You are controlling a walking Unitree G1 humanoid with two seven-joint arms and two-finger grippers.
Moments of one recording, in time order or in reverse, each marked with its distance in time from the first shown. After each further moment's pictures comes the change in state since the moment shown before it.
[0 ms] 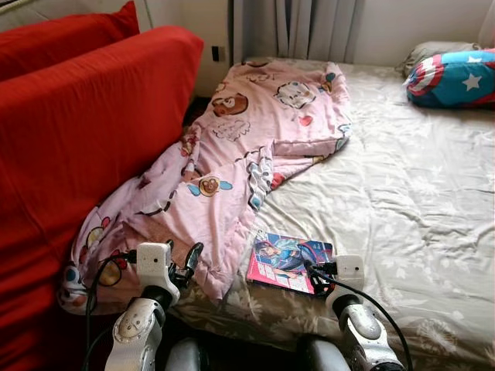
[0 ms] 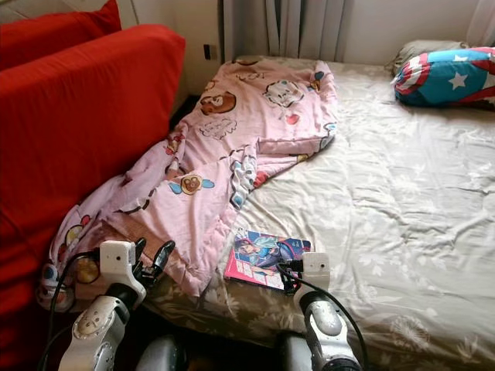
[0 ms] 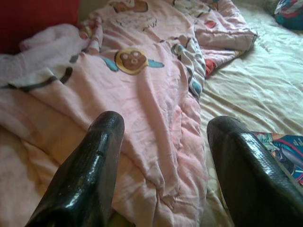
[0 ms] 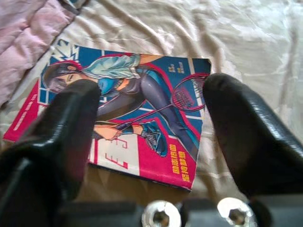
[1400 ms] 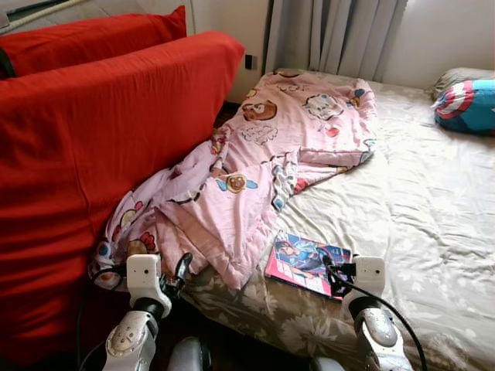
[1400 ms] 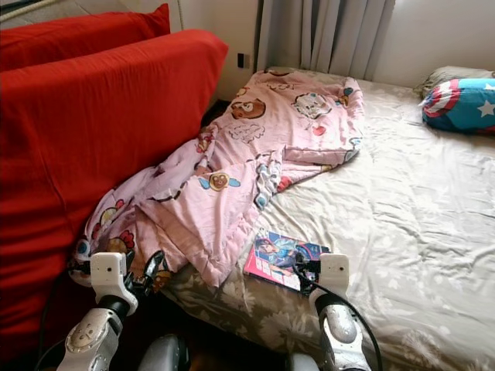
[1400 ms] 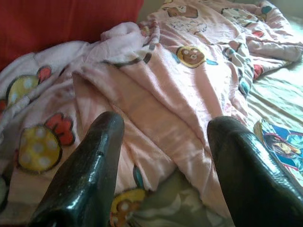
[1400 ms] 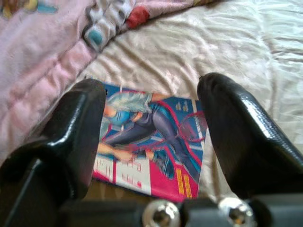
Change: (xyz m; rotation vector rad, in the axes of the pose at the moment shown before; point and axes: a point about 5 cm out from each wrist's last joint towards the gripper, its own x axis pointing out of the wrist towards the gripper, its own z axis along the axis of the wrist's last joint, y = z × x) left arm -0.015 0.019 -0.013 0.012 0.038 0.093; right arm -0.009 -0.014 0.005 -0.015 -0.101 -0.065
